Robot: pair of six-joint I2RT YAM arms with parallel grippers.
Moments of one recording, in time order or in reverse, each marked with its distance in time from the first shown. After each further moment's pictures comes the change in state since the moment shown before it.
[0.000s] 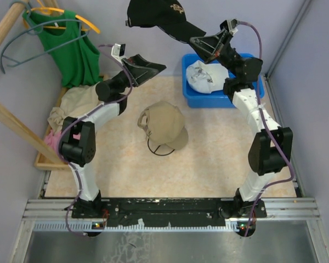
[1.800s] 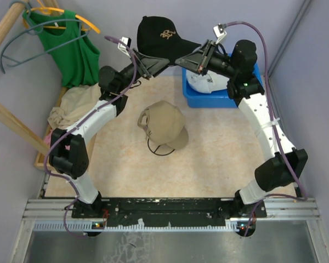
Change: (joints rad) left arm -0.067 -0.206 -0.010 -0.624 -0.155 0.225; right arm 0.089 -0.175 0.109 -1.063 -0.022 -0.954
